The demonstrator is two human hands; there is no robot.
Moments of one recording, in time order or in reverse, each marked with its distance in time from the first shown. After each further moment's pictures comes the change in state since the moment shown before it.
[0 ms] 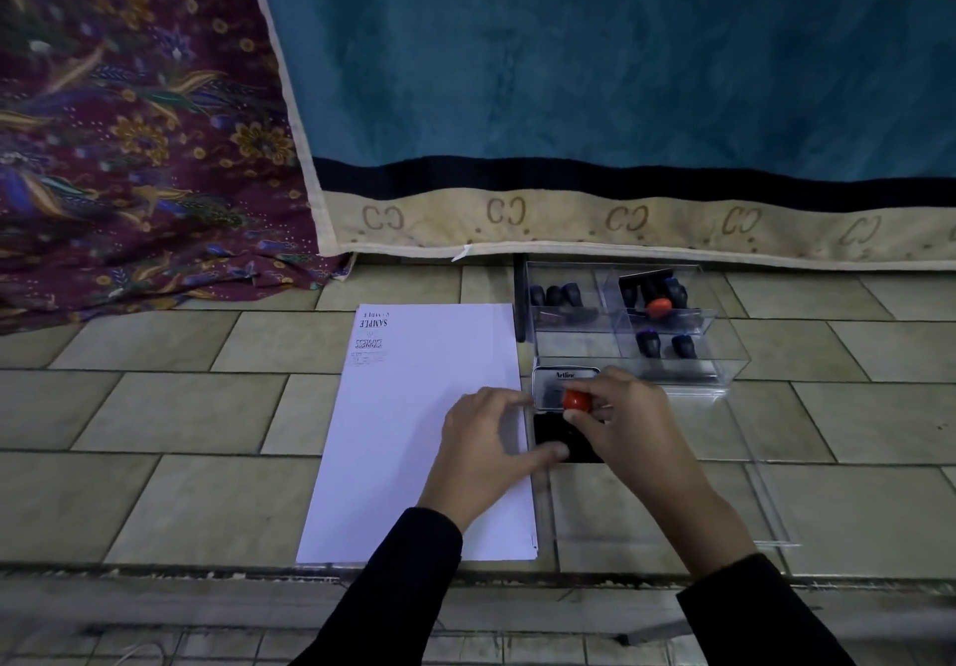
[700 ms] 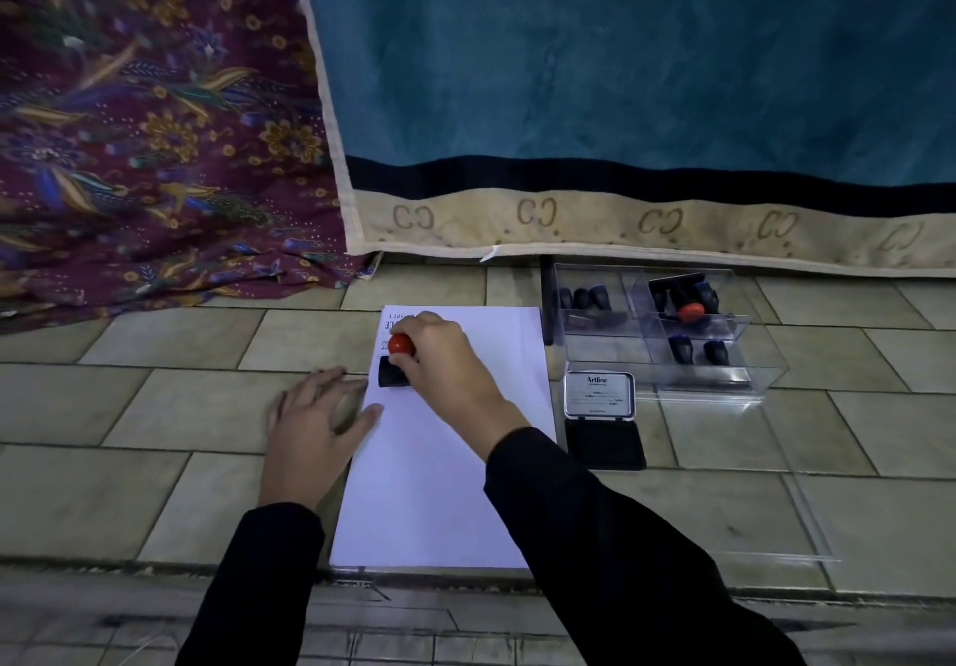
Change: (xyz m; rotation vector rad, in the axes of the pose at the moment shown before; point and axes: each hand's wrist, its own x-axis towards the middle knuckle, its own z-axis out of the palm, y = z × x) left_hand -0.019 -0.129 -0.134 0.441 0.310 -0.160; right_hand 0.087 -0.120 0.133 0.035 -0.173 -0.257
